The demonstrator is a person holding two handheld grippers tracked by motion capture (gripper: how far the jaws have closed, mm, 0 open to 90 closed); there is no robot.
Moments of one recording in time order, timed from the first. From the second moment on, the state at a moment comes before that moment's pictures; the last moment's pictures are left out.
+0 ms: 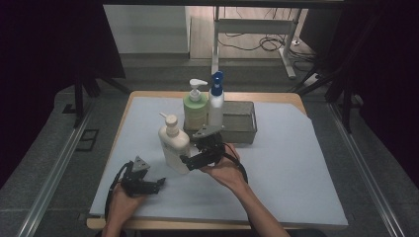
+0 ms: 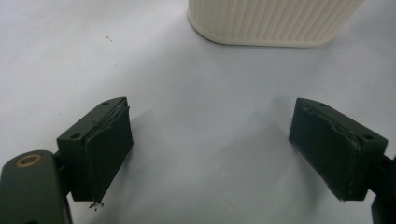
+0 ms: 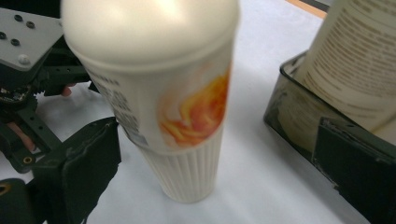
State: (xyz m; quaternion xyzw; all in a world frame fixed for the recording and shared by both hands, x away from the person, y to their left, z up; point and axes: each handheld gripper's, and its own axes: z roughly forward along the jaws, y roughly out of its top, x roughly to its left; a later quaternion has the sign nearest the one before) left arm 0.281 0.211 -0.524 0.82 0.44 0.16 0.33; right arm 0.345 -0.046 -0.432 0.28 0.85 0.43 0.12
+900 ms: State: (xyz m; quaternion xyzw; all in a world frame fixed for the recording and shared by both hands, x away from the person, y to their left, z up) left arm 0.281 0.211 -0.524 0.82 0.44 0.16 0.33; right arm 0.345 -0.005 -0.426 0.26 0.85 0.44 0.15
